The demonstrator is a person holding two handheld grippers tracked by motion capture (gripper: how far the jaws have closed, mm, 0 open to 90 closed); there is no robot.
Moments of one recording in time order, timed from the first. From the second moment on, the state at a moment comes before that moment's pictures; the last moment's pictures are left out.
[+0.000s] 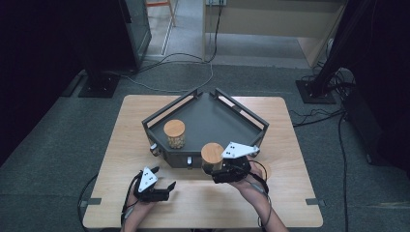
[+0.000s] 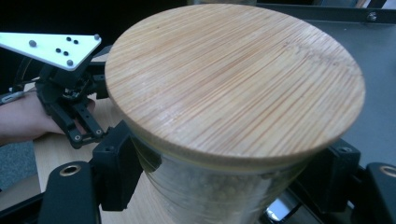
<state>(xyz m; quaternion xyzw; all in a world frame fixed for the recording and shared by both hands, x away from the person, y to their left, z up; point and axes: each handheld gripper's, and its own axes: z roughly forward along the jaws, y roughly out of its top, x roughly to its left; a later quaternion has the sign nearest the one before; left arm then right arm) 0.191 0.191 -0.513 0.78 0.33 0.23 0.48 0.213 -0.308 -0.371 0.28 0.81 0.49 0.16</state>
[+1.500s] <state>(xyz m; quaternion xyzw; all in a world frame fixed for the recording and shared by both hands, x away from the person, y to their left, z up) 0.192 0.191 -0.512 0.78 0.33 0.23 0.47 0.236 -0.292 -0.350 0.30 0.81 0.47 0.20</state>
